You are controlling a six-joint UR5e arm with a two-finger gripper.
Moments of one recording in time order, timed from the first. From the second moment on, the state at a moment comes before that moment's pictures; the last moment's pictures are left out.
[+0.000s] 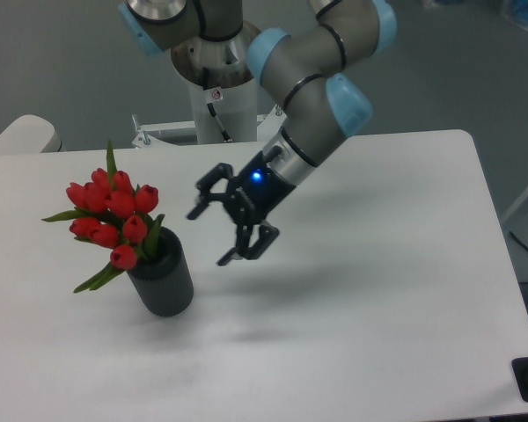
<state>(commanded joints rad) 2.54 -1.75 -1.90 -1.11 0.47 1.49</state>
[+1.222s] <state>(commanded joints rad) 2.45 -1.78 -1.95 -1.10 0.47 1.58</state>
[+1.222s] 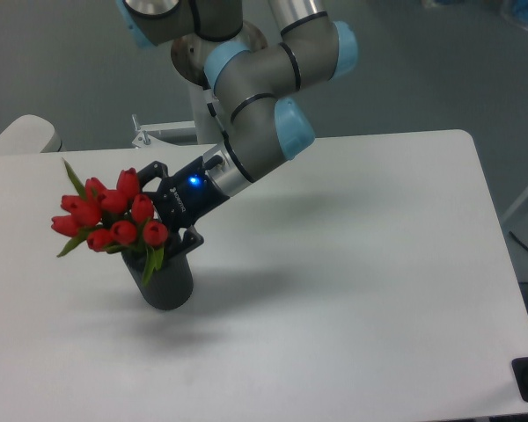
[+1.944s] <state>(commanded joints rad) 2.48 -1.76 -1.94 -1.10 0.34 1.57</state>
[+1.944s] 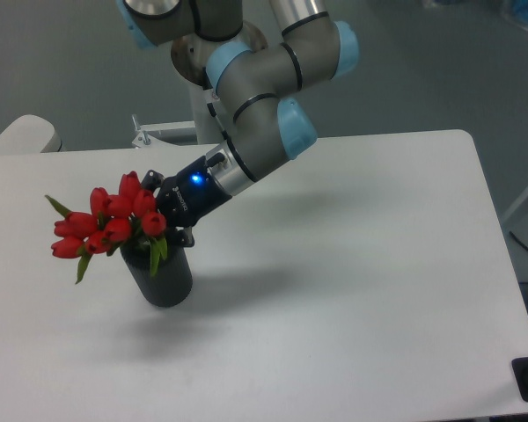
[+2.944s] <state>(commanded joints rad) 2.60 -1.61 -1.88 -1.10 0.17 1.18</state>
